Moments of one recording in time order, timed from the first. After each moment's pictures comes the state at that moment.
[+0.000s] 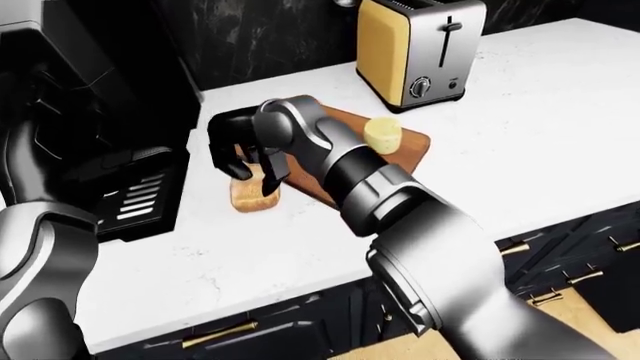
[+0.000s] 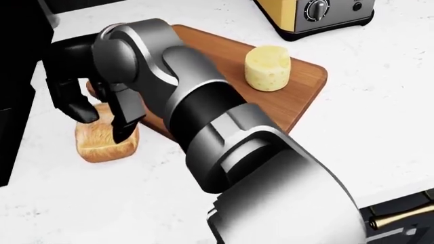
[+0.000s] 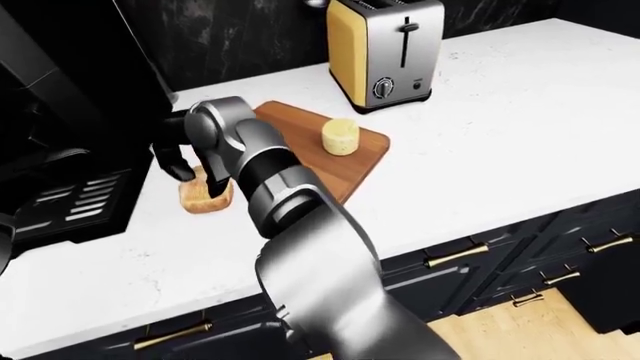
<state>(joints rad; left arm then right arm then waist) -0.37 0.50 0.51 -0.52 -0.76 0.73 0.32 -1.65 0.21 0.01 1.41 -1.03 -0.26 0.56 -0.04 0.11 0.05</state>
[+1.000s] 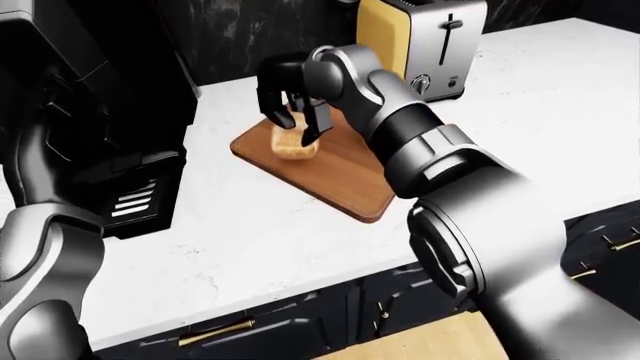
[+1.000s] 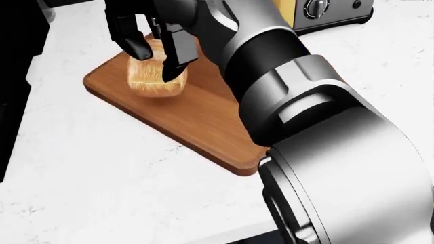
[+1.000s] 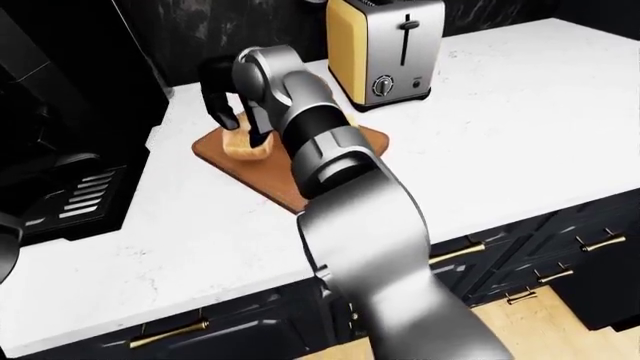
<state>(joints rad) -0.37 0.49 0.49 -0.54 -0.74 0.75 0.31 -1.72 0.02 -0.02 1.42 -1.14 -0.26 0.50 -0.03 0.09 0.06</state>
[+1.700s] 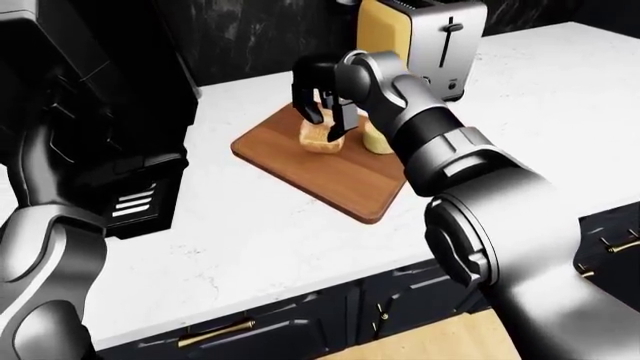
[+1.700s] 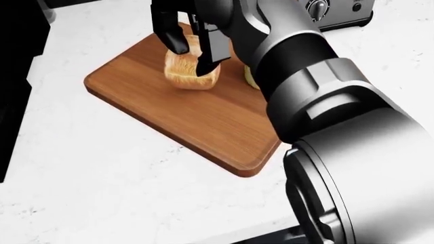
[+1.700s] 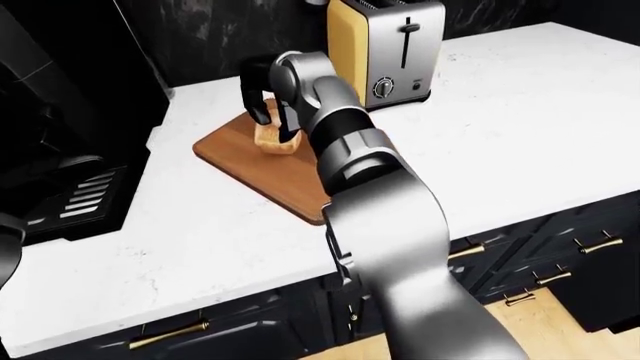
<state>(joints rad) -0.37 0.48 0.49 -0.54 -0.73 0.76 0.29 -1.67 -0.06 -0.05 1.43 -1.21 -0.20 0.44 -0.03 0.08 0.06</state>
